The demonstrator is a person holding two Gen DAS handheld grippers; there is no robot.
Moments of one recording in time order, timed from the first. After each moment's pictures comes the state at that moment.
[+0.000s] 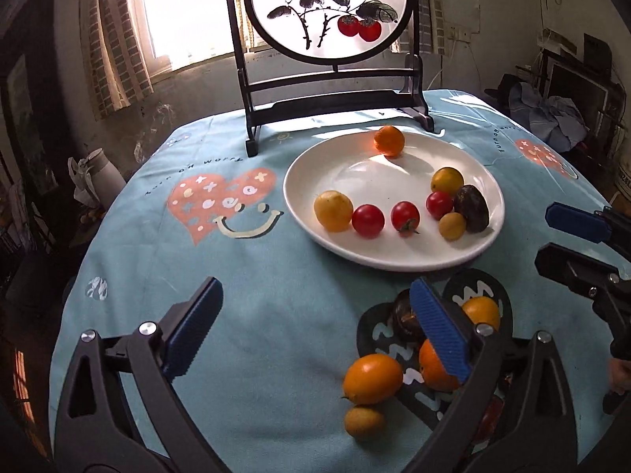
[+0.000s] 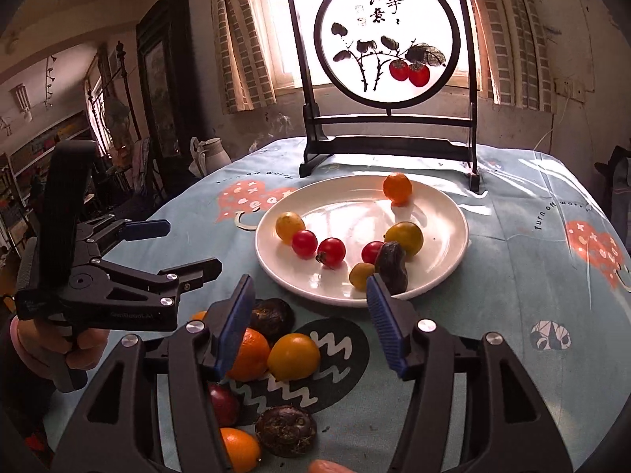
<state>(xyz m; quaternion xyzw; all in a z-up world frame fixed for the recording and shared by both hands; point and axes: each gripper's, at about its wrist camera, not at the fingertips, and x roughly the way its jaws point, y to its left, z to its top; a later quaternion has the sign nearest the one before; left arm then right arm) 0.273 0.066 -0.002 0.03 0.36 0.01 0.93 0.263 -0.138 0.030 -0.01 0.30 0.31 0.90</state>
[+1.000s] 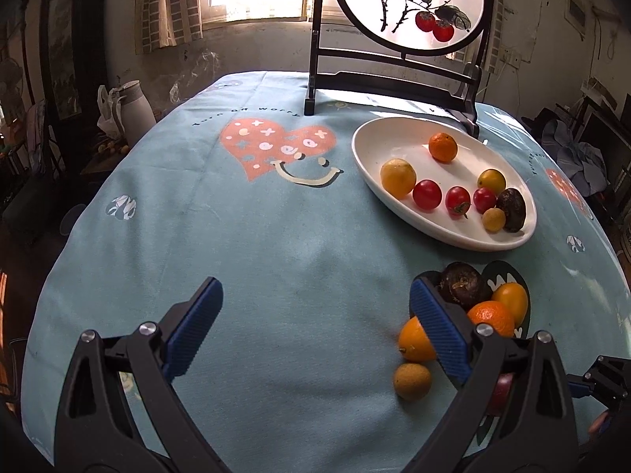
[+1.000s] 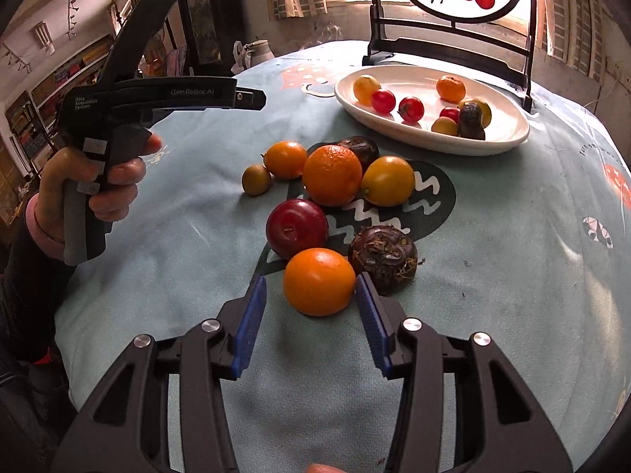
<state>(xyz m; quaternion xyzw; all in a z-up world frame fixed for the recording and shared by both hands) 0.251 0.116 -0.014 -0.06 0.39 0.07 0.92 0.192 -0.118 -0.019 -0.08 0.44 0.37 0.81</state>
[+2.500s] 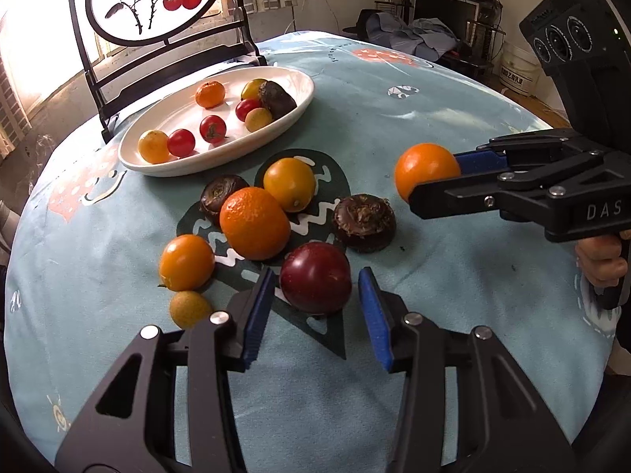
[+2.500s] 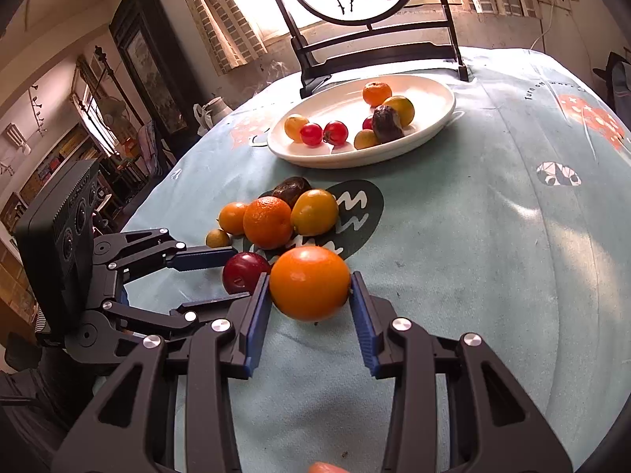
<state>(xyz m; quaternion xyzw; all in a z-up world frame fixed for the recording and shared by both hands) 0.204 -0.011 -0.046 0.13 0.41 -0.21 0.88 0.213 -0.177 -0.007 0.07 0.43 0.32 0.84</state>
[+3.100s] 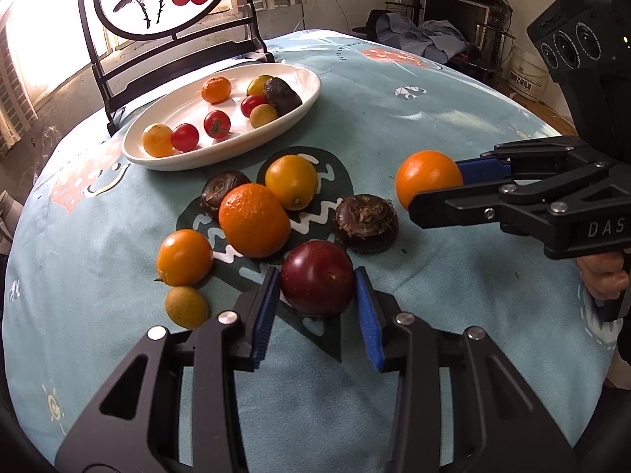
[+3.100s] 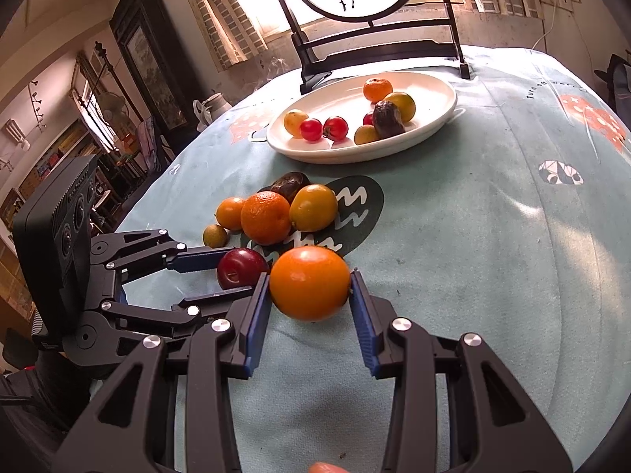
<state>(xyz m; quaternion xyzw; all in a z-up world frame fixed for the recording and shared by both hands) 0.201 -0.014 -0.046 0.11 0.41 -0.20 0.88 0.211 -0.176 -0.008 0.06 0.44 0.33 0.84</state>
